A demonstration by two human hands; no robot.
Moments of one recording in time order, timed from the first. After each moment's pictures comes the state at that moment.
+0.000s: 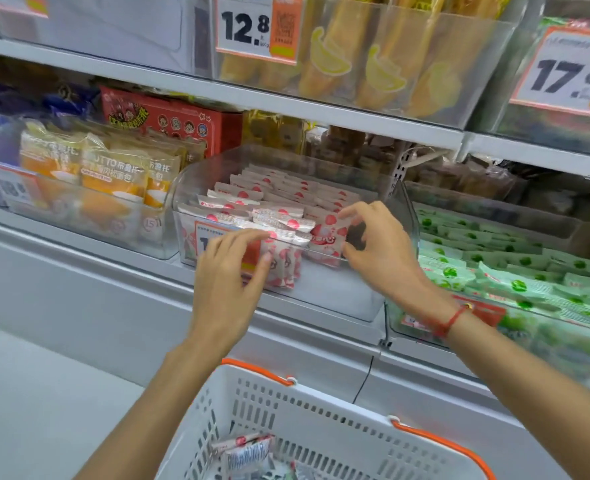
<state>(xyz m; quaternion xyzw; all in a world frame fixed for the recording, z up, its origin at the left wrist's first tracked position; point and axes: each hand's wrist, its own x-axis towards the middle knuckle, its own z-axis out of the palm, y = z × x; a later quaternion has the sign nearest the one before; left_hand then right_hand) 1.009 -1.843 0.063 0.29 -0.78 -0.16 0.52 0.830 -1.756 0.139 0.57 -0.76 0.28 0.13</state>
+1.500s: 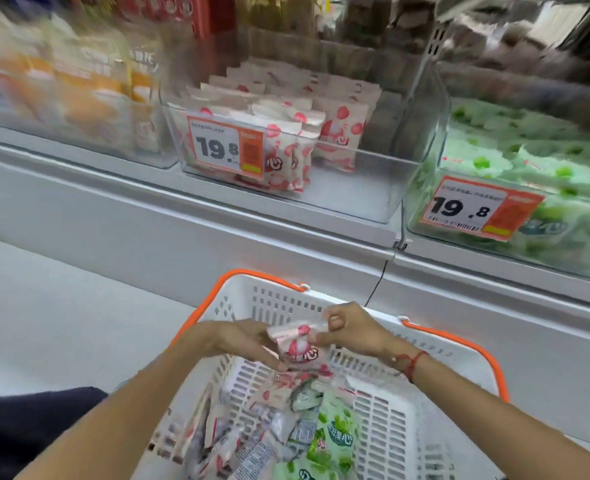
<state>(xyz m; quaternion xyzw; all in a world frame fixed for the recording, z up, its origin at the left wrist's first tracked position) 1.045 -1.802 -0.076 0.29 -0.74 -0.56 -0.25 0.857 -1.680 -0.079 0.46 -0.73 0.27 -0.44</state>
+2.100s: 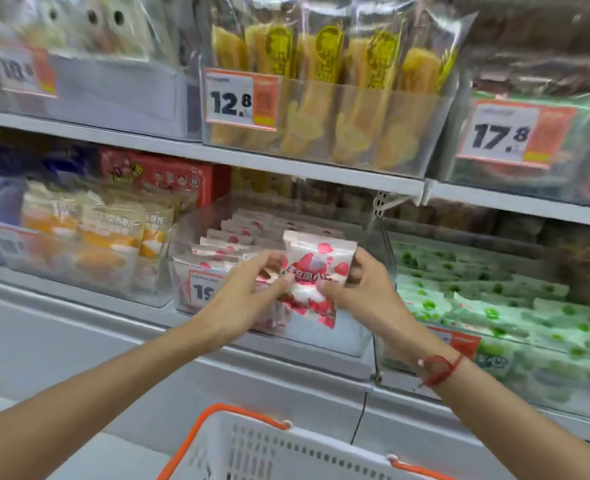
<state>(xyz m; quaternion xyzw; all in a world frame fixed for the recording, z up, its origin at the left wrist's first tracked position) 1.002 -1.853 0.117 0.22 -0.83 -0.39 0.33 0.854 -1.737 0.146 0.46 -0.68 0.55 -0.16</state>
